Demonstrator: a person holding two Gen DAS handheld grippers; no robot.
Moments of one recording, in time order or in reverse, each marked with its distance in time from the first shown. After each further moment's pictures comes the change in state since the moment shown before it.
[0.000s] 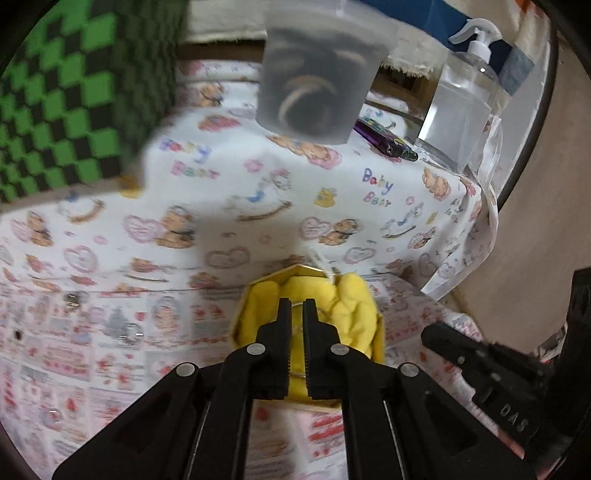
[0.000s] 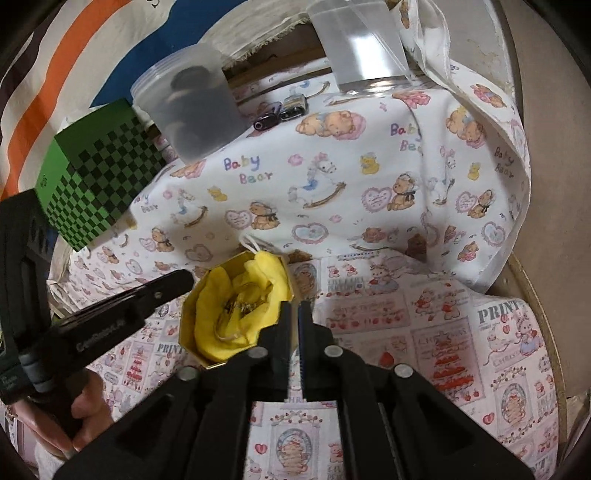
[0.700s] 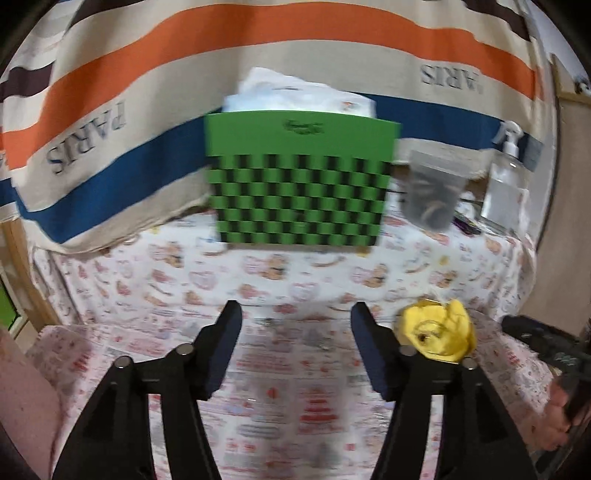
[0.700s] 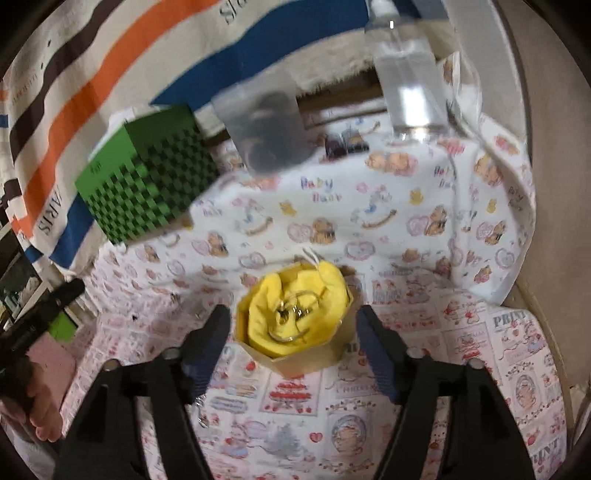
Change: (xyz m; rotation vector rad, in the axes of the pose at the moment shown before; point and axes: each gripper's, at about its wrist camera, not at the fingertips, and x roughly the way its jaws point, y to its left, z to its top) left arm -0.145 0.107 -0.042 -0.045 -0.322 0.311; right arm -0.034 0.052 -0.019 -0.087 -0.133 0.017
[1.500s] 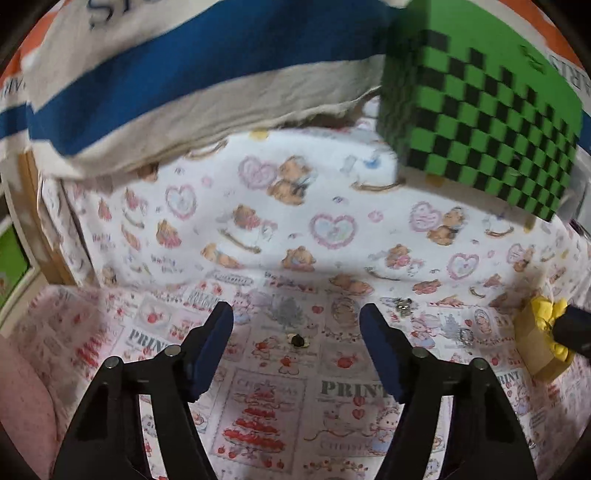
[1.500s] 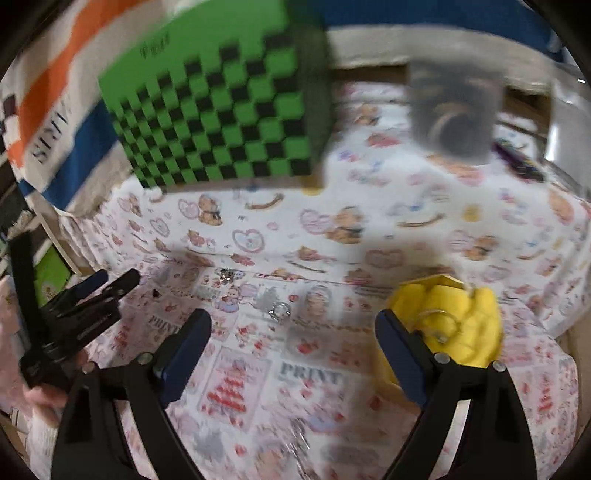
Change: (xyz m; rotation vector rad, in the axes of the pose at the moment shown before) left arm 0.101 0.122 -0.040 -0.130 0.149 0.112; right arm 0.109 0.148 0.006 -0.204 0.209 -0.015
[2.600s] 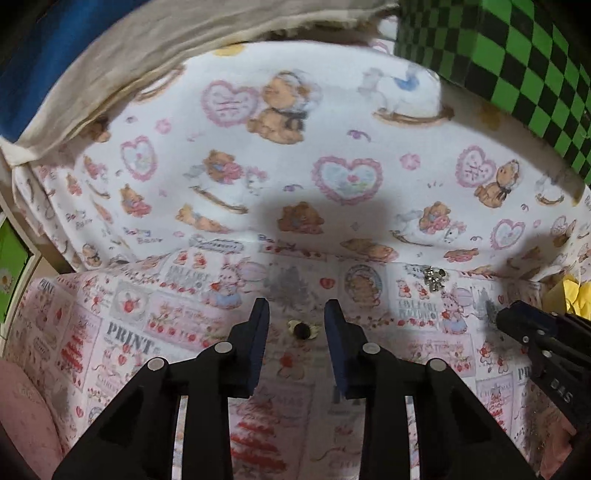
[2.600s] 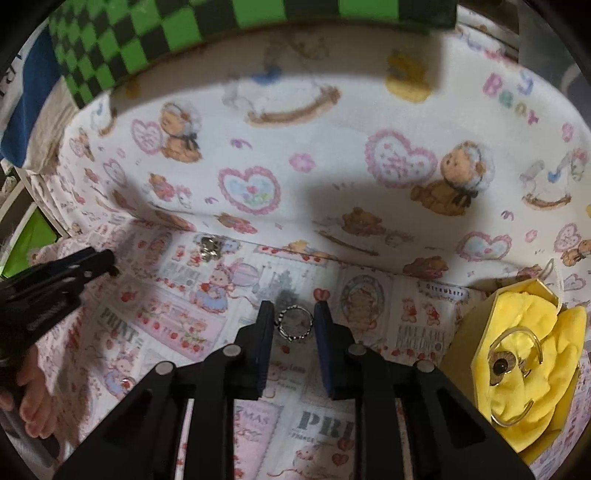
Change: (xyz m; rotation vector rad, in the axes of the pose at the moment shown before) left arm 0.059 -0.014 0.014 0.055 0.253 0.030; right arm 0.087 0.021 -0.004 -0.065 0.149 -0.003
